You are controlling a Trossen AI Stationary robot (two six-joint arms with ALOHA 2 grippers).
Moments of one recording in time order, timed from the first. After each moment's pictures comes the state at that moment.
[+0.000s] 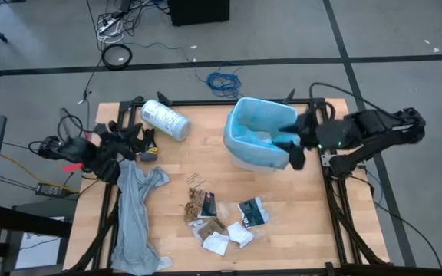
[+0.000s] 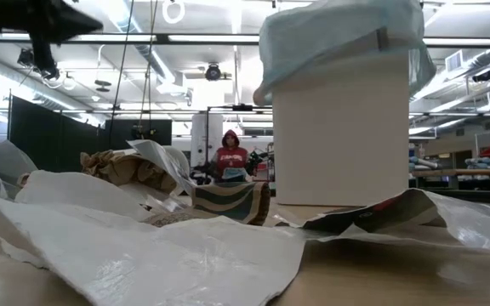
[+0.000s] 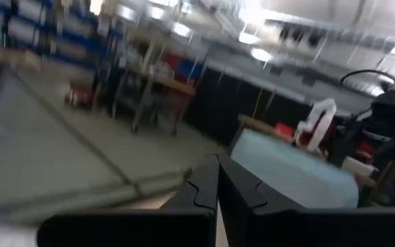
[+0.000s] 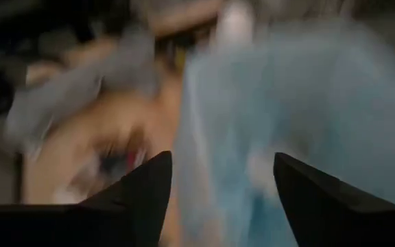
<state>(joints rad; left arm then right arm) -0.36 0.06 0.29 0.09 -1.01 -0.21 0.30 1.08 1.44 -1.05 0.51 0.59</state>
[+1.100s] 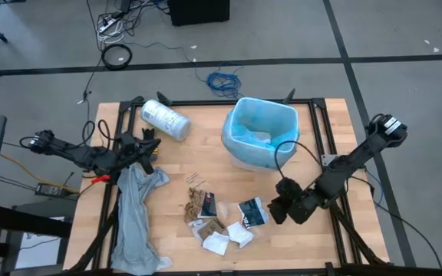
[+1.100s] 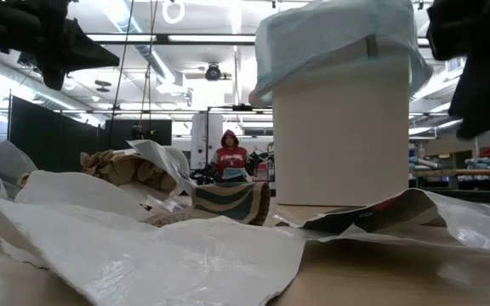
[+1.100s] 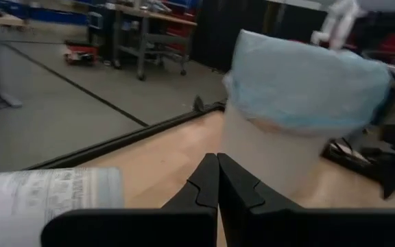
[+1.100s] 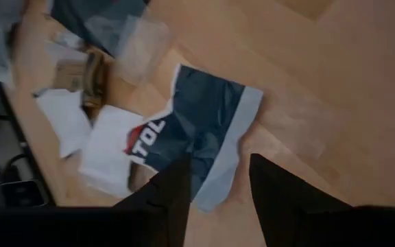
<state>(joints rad) -0.36 0.31 0.29 -0.09 -0.92 -0.35 0.69 1.35 0.73 -0.39 0.45 1.49</state>
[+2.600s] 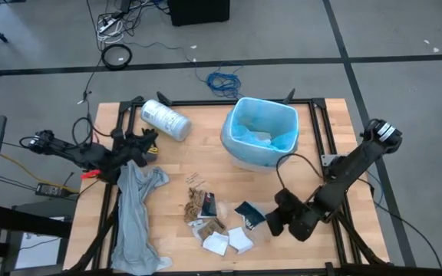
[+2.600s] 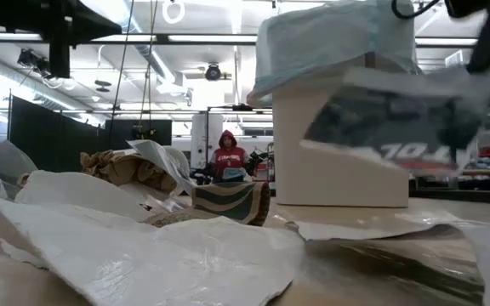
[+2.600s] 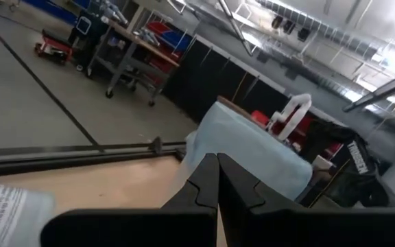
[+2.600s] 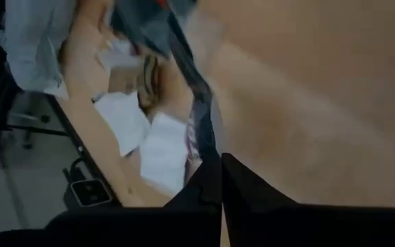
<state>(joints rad) -0.36 0.31 0.29 0.23 -0.93 -0.47 0.78 1.43 0.94 -0.50 0.53 1.64</state>
